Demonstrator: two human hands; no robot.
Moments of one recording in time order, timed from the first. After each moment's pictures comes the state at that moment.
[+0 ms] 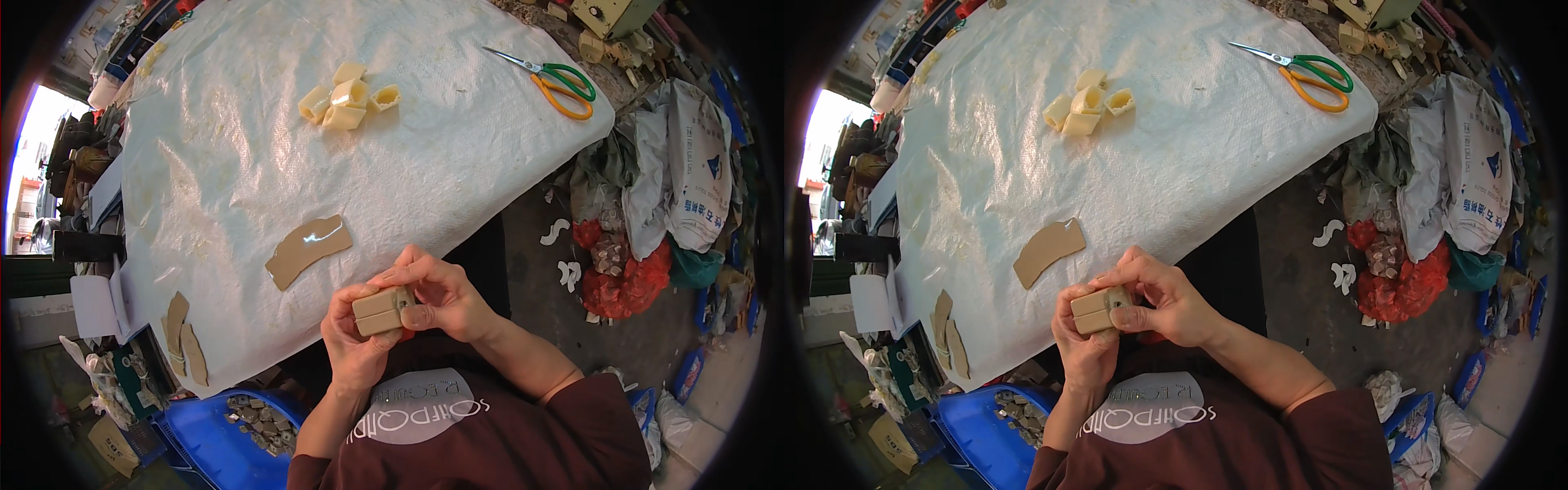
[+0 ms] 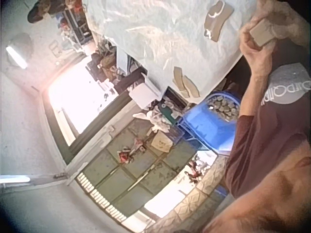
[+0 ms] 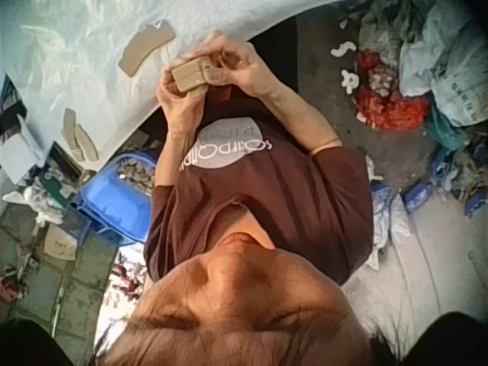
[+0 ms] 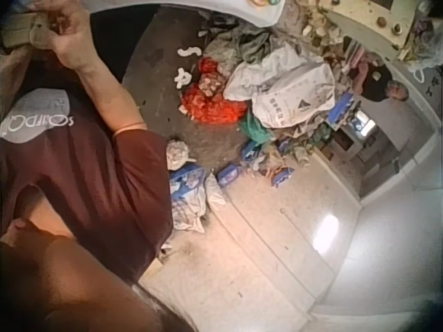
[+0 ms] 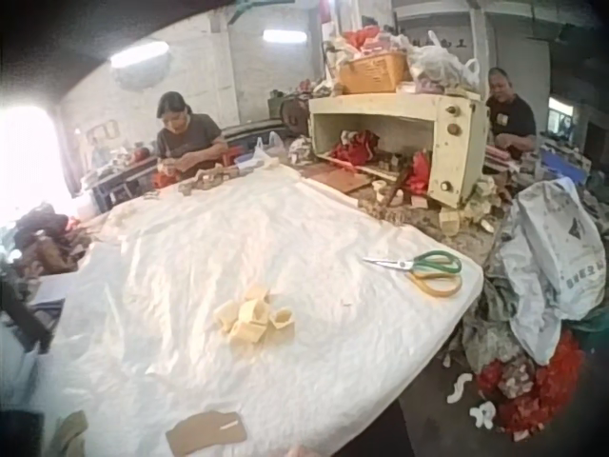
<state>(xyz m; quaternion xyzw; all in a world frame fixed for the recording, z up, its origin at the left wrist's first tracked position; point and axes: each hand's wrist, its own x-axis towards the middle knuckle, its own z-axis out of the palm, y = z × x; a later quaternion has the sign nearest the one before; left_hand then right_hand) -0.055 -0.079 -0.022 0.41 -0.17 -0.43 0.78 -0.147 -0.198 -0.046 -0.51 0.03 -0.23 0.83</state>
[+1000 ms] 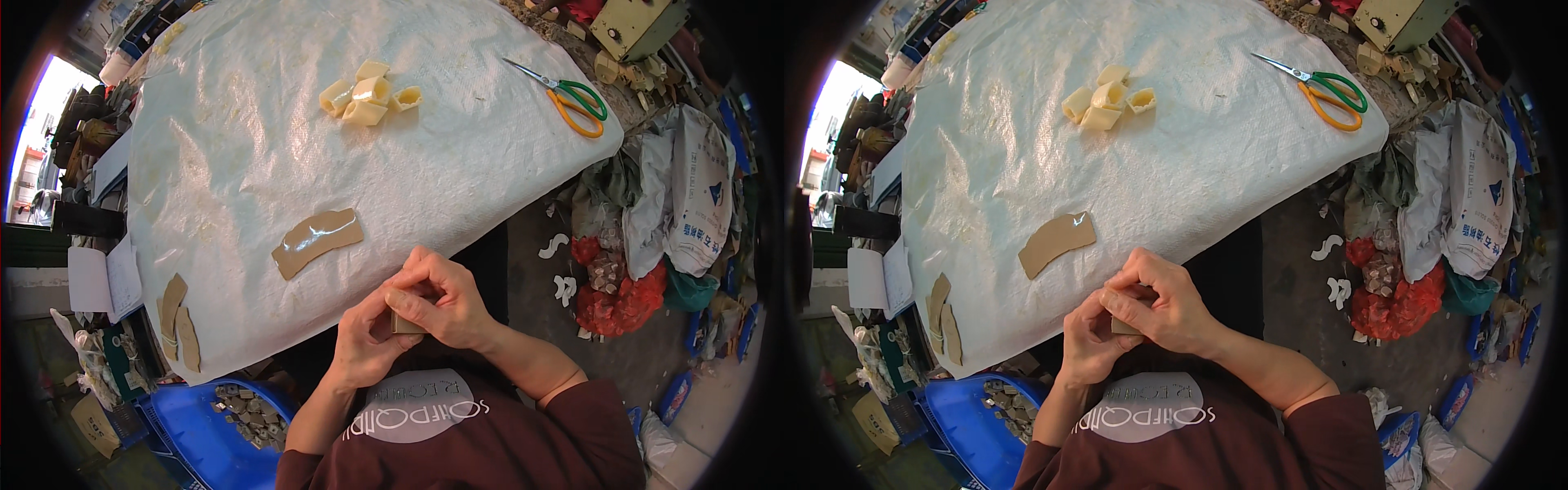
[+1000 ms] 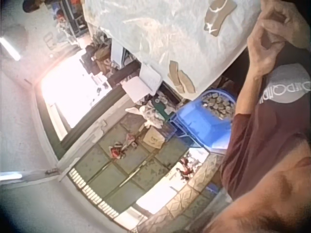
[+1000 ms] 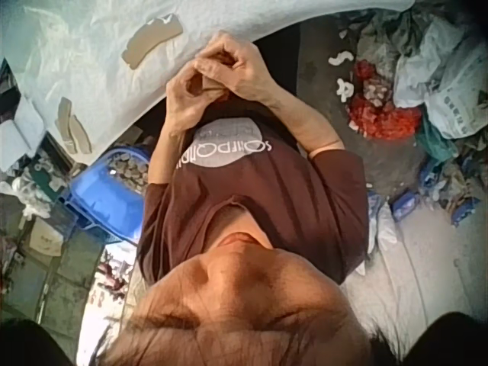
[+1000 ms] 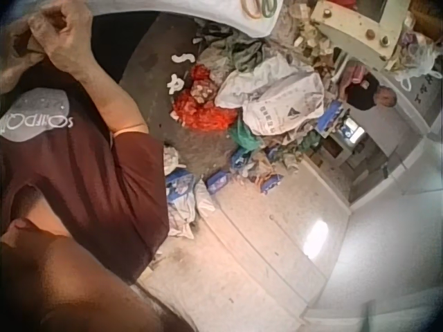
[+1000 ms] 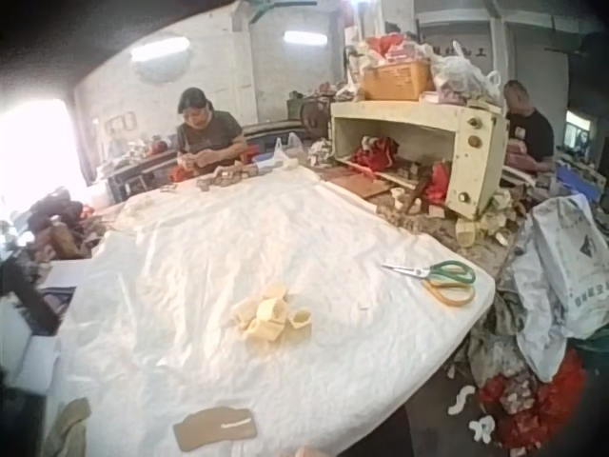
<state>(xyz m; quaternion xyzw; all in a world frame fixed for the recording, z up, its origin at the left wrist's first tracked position) -0.044 -0.076 -0.008 0.54 -0.29 -0.49 0.62 -0.142 -0.192 -0.018 -0.63 0.13 -0.24 0.73</state>
